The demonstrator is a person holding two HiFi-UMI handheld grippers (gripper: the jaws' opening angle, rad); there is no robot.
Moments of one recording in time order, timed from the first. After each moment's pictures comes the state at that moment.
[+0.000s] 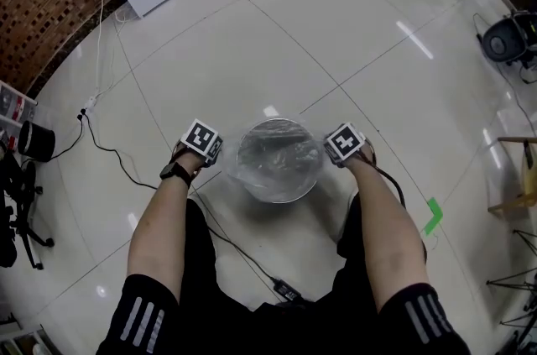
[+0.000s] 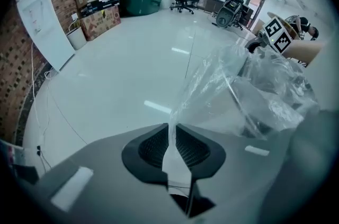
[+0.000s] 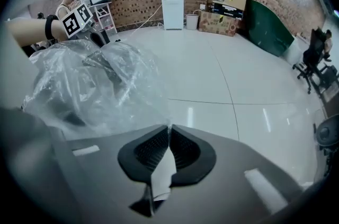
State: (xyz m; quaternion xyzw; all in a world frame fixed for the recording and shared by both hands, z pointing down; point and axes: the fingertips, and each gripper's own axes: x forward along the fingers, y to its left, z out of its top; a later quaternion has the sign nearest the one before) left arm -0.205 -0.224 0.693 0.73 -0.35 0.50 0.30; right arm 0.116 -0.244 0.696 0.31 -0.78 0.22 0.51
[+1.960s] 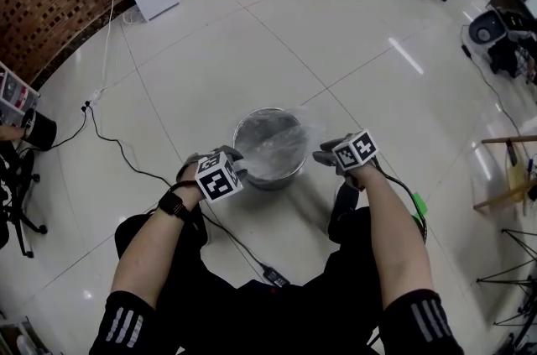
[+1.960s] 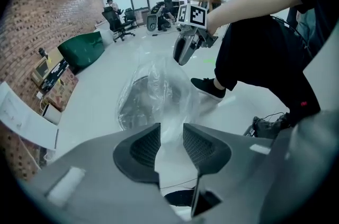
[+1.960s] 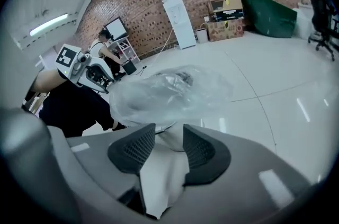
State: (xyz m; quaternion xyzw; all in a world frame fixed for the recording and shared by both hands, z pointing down) left arm -0.075 -0.059 0.559 0.84 -0.17 0.52 0.04; right arm 0.116 -0.126 0.614 0.22 -0.85 0.32 0.36
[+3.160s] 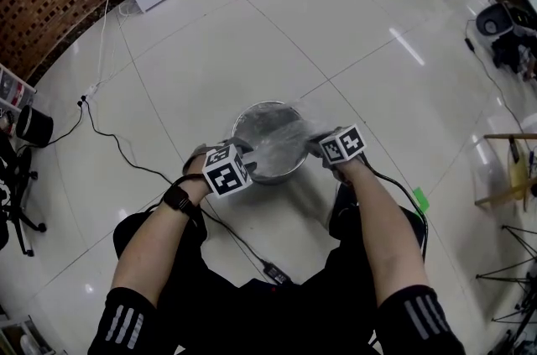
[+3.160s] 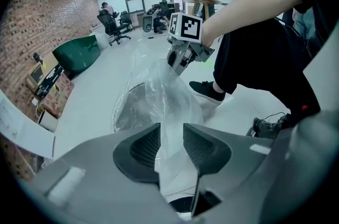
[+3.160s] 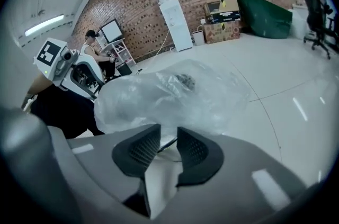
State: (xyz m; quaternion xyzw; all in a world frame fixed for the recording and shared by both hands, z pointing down) left arm -0.051 -0.075 0.561 0.84 -0.15 0.51 0.03; right arm 0.081 -0.148 0.635 0.24 -0.85 0.32 0.35
